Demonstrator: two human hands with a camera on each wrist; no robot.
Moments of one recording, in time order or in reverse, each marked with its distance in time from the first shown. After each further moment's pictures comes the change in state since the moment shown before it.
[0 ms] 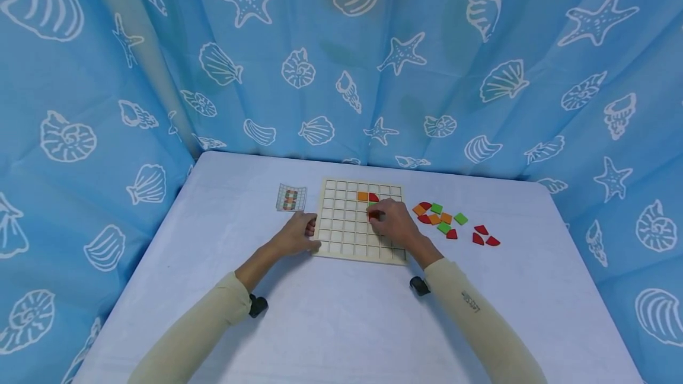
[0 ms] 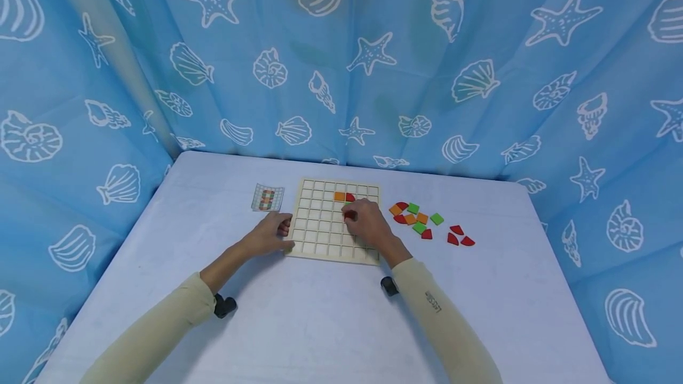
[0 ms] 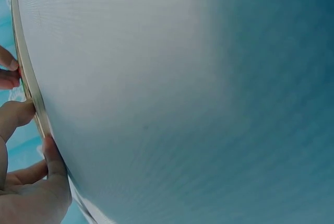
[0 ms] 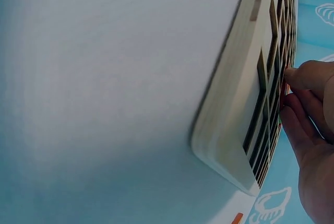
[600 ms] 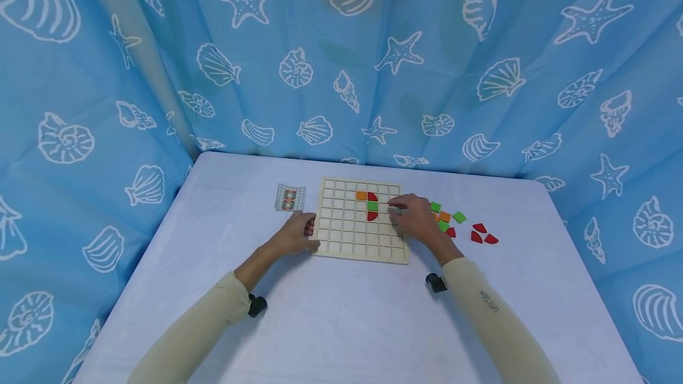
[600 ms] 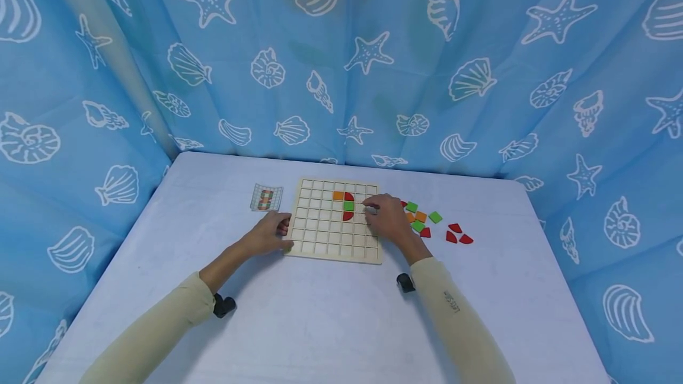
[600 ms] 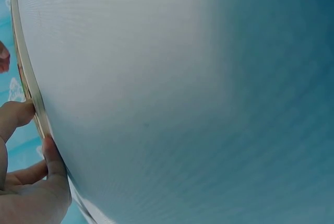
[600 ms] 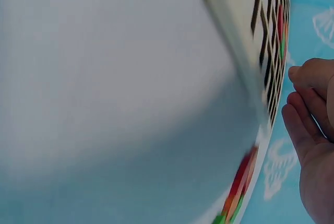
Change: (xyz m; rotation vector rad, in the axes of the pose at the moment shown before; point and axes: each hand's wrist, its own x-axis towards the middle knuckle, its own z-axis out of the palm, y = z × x) left_hand 0.000 -0.002 0.002 -0.029 0.004 0.008; right_hand -0.013 0.030 -0.031 0.048 0.040 0.170
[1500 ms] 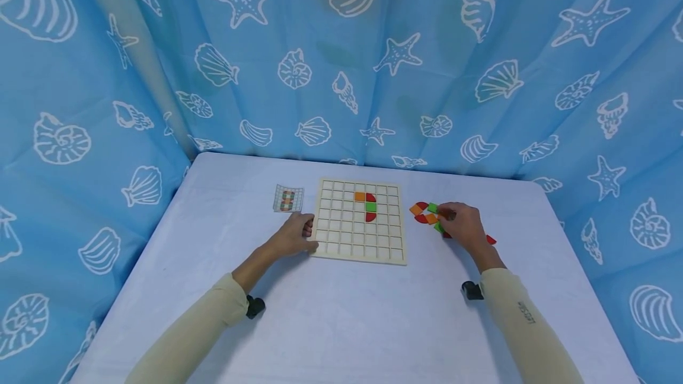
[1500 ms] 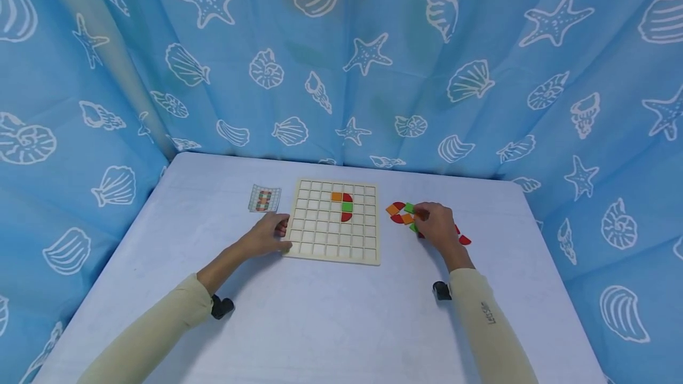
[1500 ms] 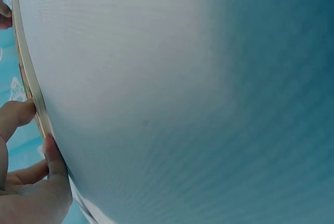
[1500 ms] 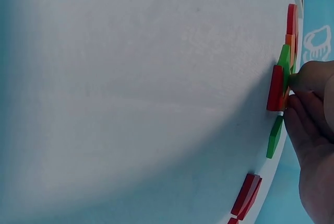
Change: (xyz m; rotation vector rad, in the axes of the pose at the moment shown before) left_hand -0.001 0.000 -0.002 0.008 -0.006 0.020; right_hand -0.029 0.084 -0.056 -0.067 0.036 0.206
